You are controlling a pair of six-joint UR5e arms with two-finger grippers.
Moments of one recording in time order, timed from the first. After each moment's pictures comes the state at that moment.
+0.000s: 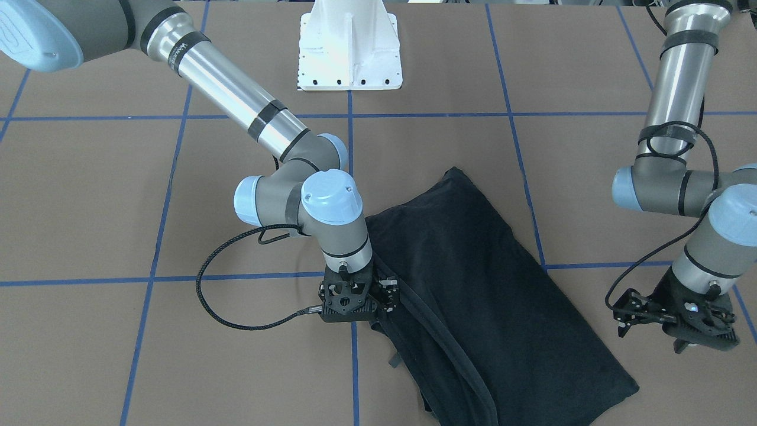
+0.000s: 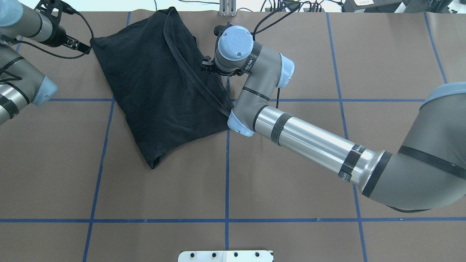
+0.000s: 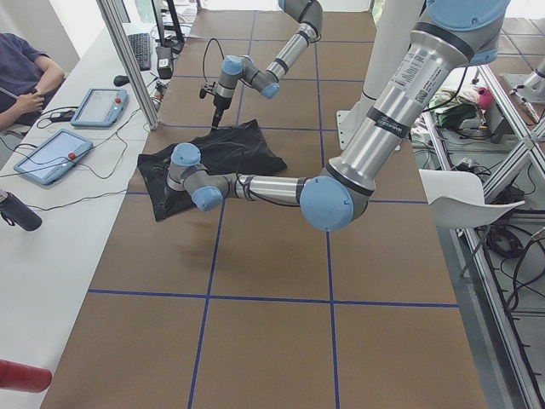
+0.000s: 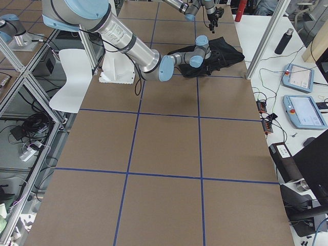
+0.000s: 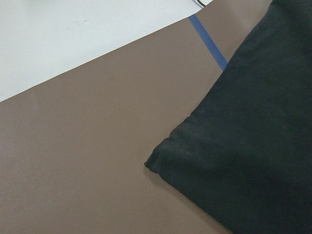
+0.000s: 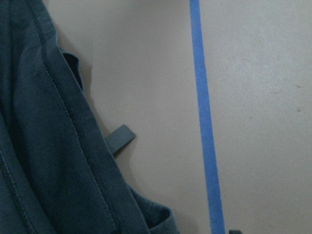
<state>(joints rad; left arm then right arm) -1.09 -2.13 -1.01 -2.38 -1.96 -0.41 0.65 -0.43 0.69 -0.84 1.74 1.24</state>
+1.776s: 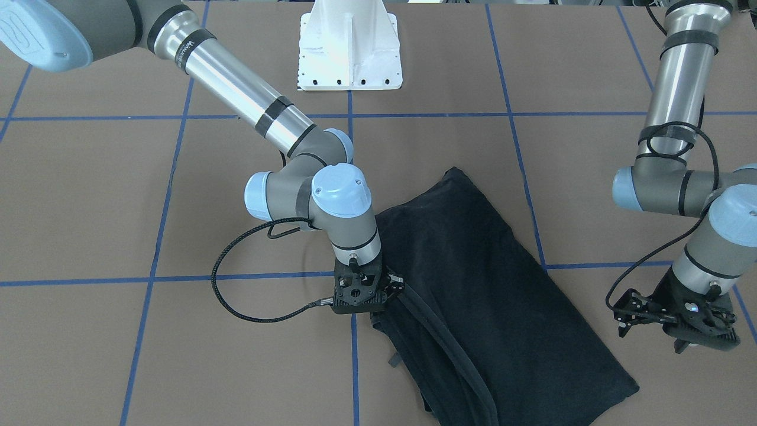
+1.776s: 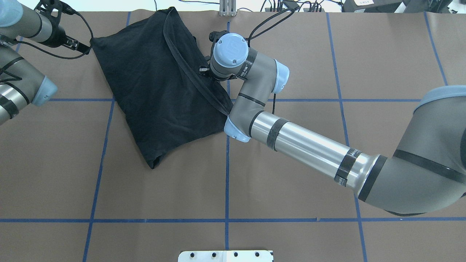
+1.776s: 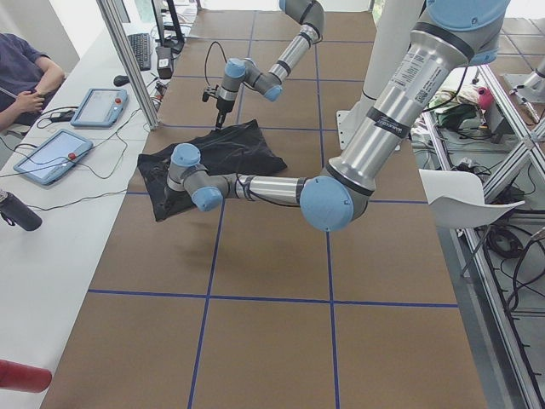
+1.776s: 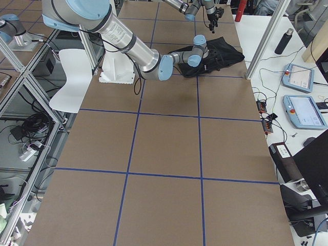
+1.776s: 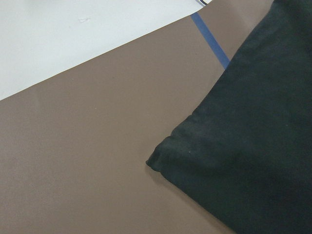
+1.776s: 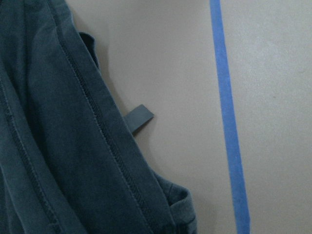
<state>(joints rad) -1.09 -2.13 -1.01 -2.38 -1.96 -0.41 0.63 -0.42 0.69 -0.84 1.74 1.24</state>
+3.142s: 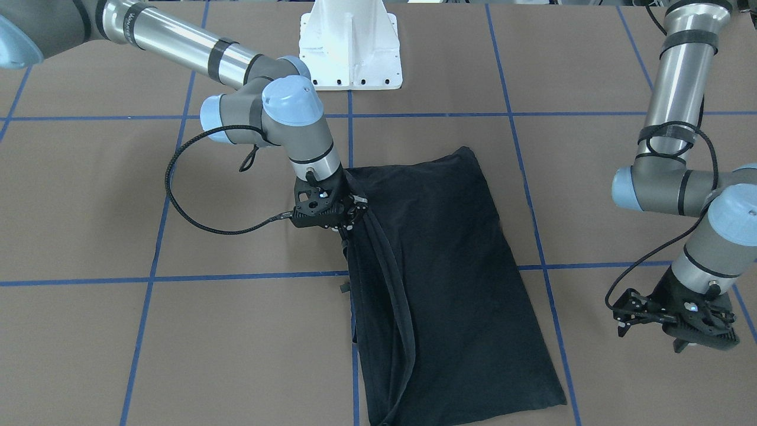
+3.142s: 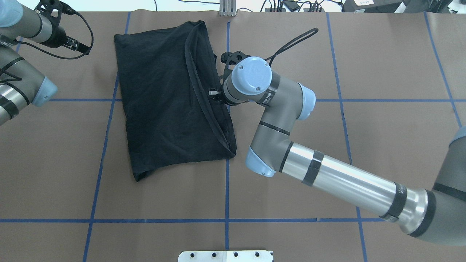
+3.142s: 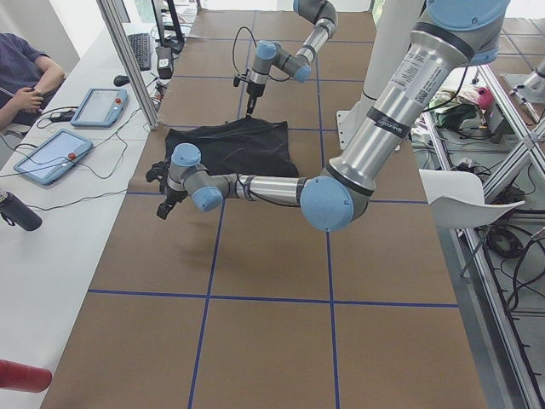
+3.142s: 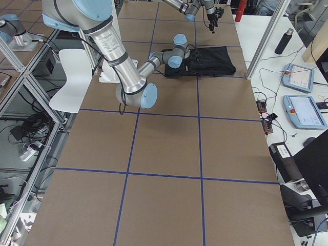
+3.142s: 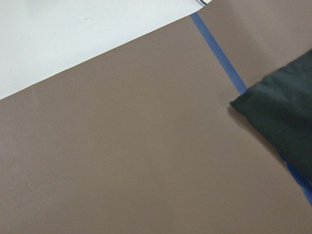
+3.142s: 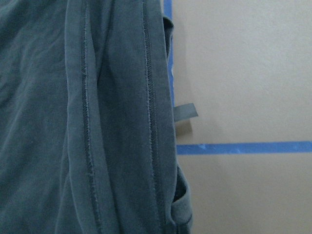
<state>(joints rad) -1.09 -2.13 -1.01 -2.39 -1.96 -0.42 0.54 -0.85 1.44 -1.14 1.73 1.29</state>
